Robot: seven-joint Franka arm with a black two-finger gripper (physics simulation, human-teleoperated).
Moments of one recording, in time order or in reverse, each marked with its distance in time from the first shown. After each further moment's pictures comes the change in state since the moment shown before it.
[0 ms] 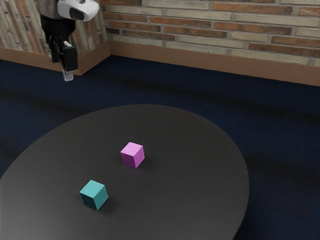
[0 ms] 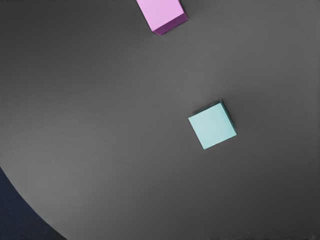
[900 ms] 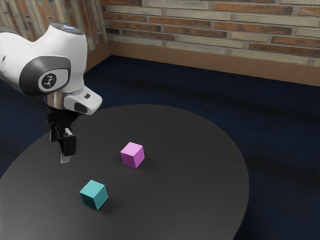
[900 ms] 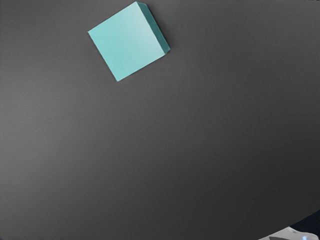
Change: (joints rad) arm 0.072 -0.314 -0.071 -0.735 -0.154 0.279 0.007
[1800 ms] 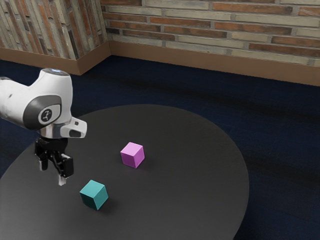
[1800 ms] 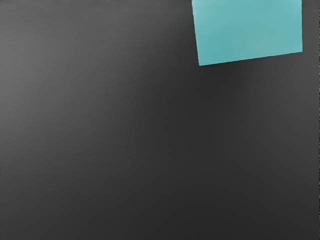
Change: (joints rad) arm 0.145 0.134 0.032 -0.225 -0.002 0.306 -0.202
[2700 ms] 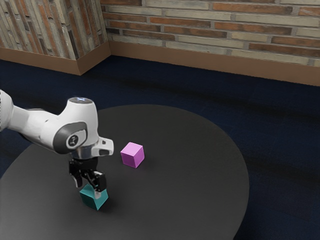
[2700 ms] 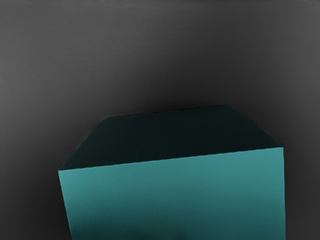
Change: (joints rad) arm -0.004 0.369 -0.050 0.024 0.003 0.375 -0.135
